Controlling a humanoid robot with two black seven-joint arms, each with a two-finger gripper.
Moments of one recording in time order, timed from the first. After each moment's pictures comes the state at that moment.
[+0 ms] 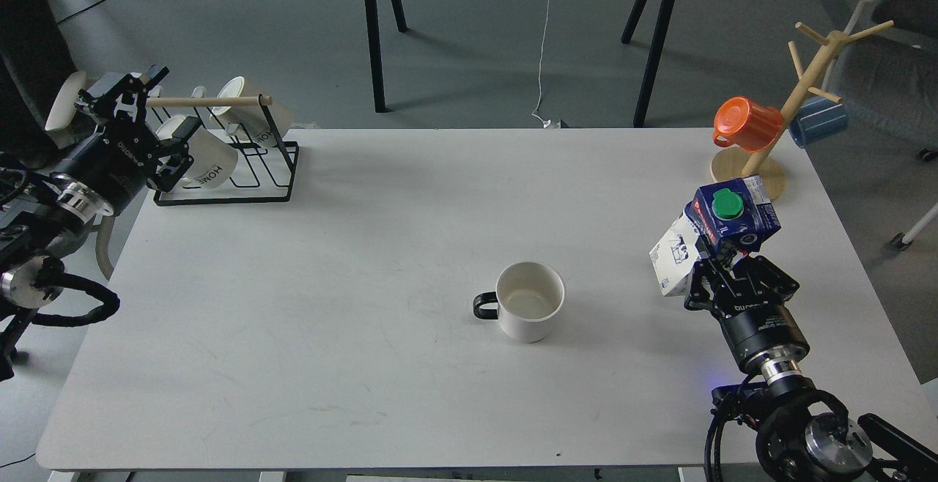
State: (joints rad) left arm -0.54 0.64 -0.72 -0.71 0.35 -0.49 -0.49; right arm 0.08 -0.36 0.82 1.25 0.72 0.49 0.25
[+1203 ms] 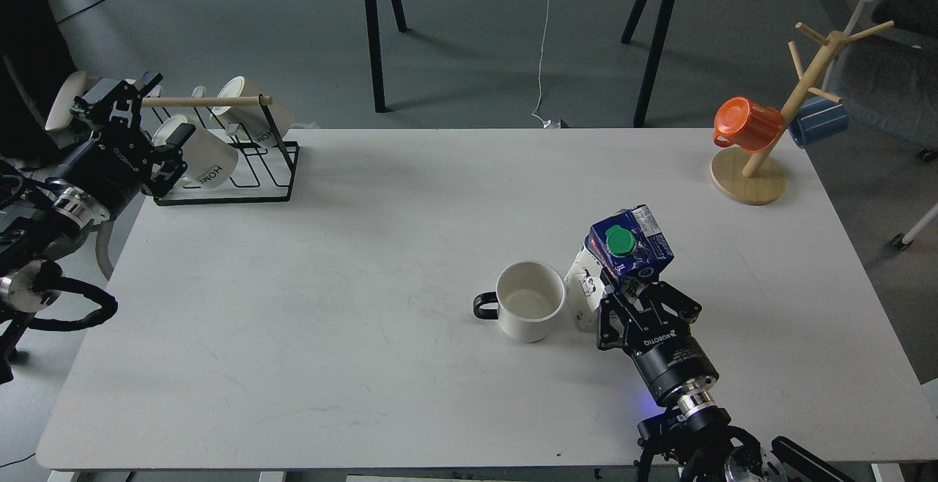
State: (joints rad) left arm -0.54 0.63 -0.72 -0.67 0.35 -0.49 -0.49; right arm 0.05 -0.21 0.74 1.23 0.52 0.49 0.25
